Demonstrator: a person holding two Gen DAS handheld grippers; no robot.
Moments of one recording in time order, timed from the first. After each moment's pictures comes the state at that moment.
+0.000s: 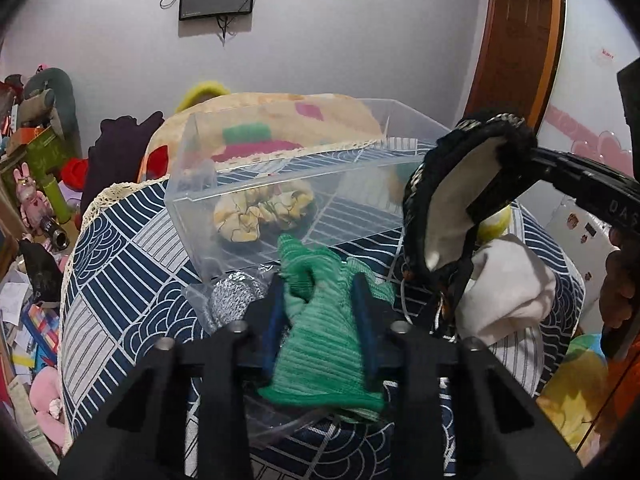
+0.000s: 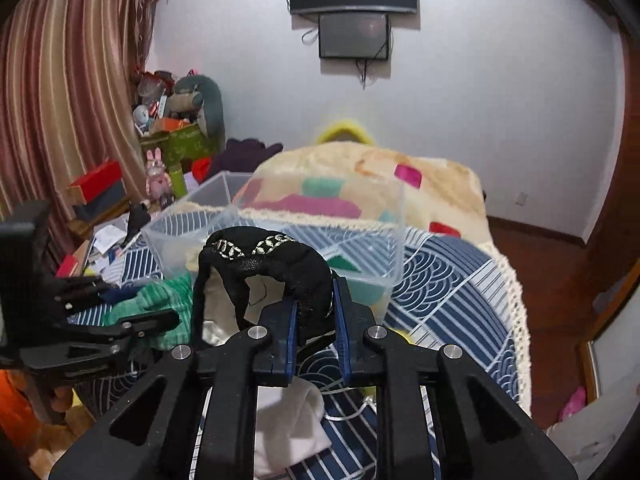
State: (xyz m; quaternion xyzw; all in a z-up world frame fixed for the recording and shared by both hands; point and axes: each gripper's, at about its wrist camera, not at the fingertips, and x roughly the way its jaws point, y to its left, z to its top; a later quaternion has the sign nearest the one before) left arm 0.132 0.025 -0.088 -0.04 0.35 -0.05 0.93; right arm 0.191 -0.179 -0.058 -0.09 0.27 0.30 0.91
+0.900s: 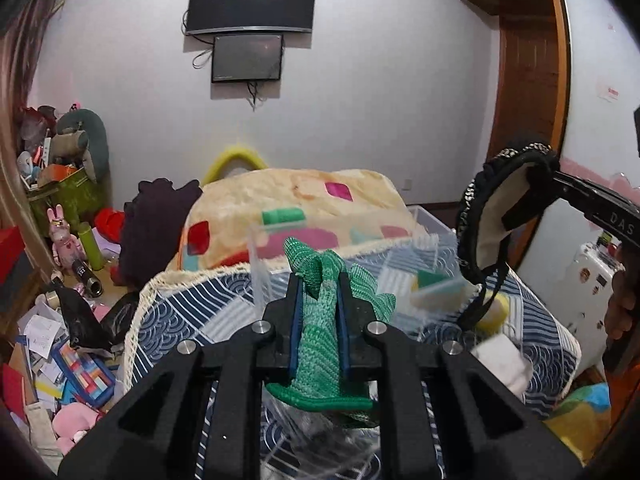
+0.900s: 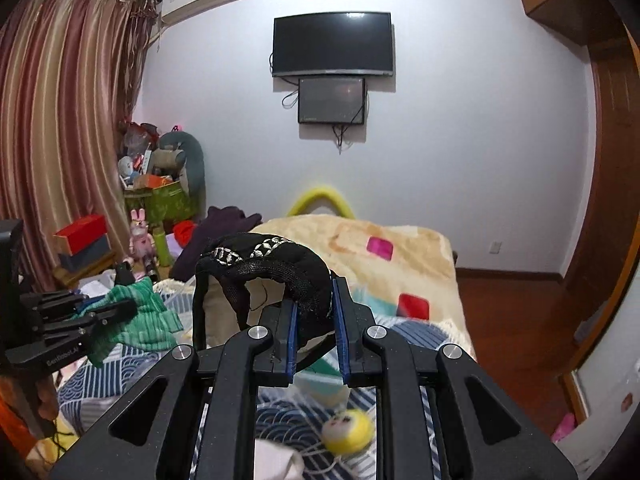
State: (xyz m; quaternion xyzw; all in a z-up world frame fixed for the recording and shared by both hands) left arm 0.121 0.053 -0.003 -0.03 0.25 0.00 0.97; right arm 0.187 -0.178 0.003 -0.07 0.17 0.27 0.95
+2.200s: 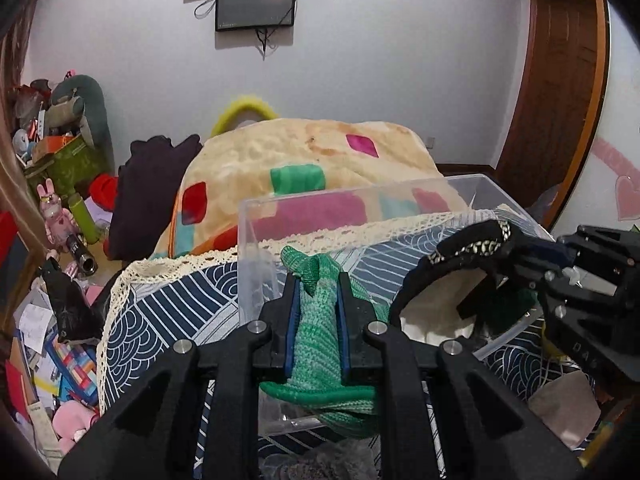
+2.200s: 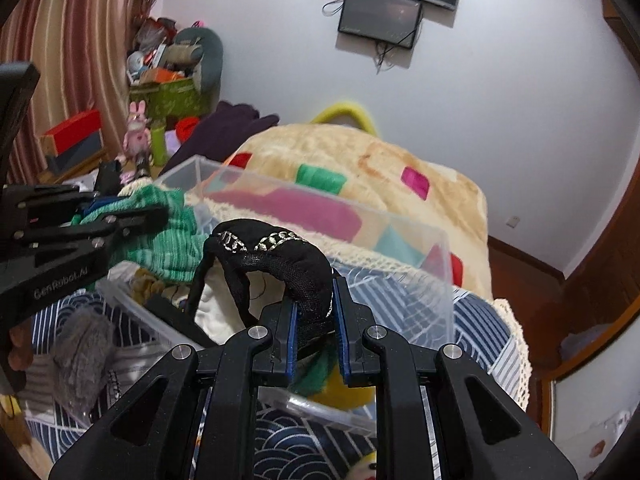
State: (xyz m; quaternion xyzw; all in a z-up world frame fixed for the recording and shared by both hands) left arm 0.229 0.070 -0.051 -0.04 0.34 0.03 0.94; right arm 0.256 -0.104 -0.069 -0.20 0.30 0.29 0.89
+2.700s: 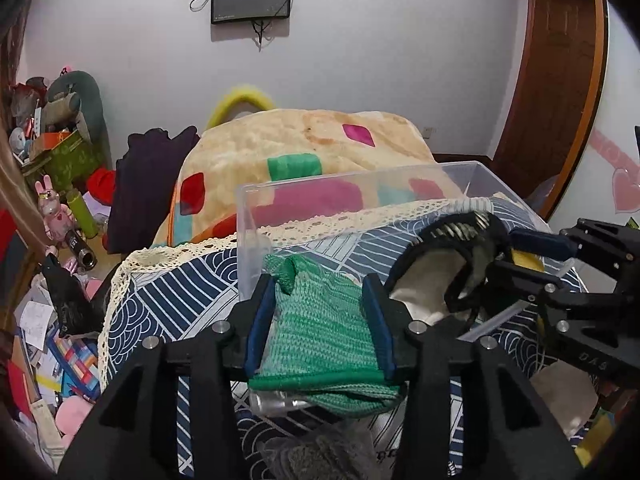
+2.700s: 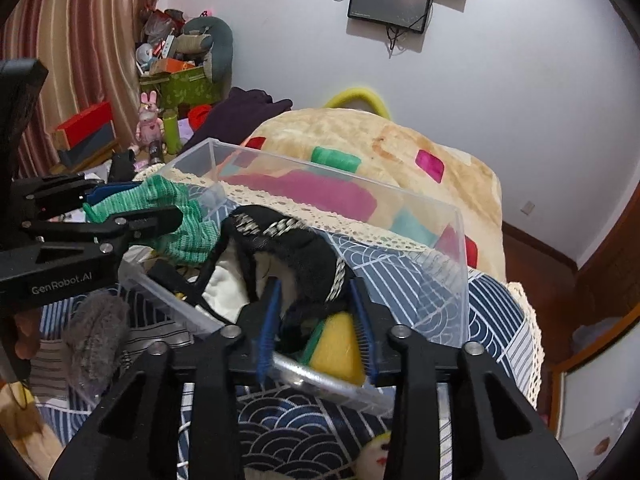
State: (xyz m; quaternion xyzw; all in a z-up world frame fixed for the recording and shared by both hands) left arm 0.222 0.070 -0.052 -0.03 0.35 0.02 0.93; right arm 0.254 -0.111 -0.069 -0.18 0.33 0.31 0.88
